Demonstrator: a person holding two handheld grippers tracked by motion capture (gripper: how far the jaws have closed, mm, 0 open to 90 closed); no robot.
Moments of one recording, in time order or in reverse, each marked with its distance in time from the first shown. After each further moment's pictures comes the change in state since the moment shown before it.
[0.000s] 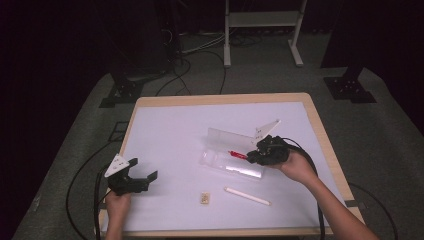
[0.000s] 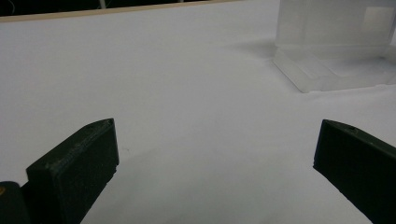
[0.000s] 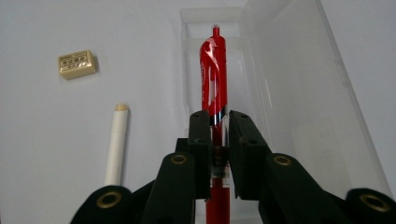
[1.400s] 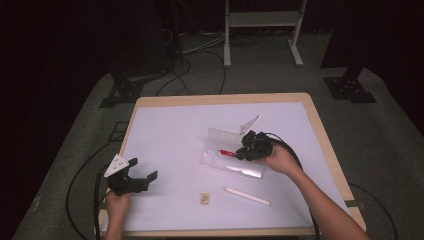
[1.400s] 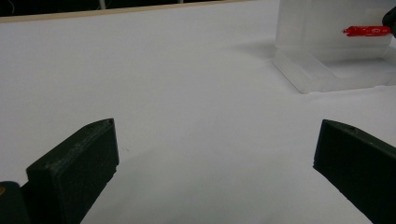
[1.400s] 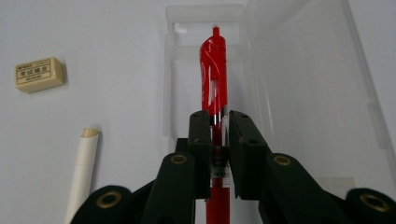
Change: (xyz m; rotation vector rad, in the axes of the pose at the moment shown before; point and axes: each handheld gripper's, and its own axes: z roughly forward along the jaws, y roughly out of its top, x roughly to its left) left arm 0.001 0.000 0.000 -0.003 -0.004 -0.001; right arm -0.016 0.021 0.045 0.072 0.032 -0.020
